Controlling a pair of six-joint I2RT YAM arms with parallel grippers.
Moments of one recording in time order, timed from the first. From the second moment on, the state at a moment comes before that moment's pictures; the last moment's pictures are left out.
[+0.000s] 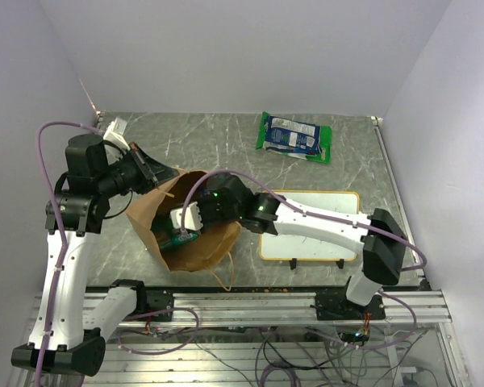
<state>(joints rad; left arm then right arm) -0.08 0.93 1.28 -0.79 0.57 -0.76 1.12 1.71 1.35 -0.13 -0.21 -0.97</state>
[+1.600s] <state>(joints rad) -0.09 1.03 1.42 -0.93 0.43 -0.58 0.59 1.55 1.28 0.12 0.16 -0.64</state>
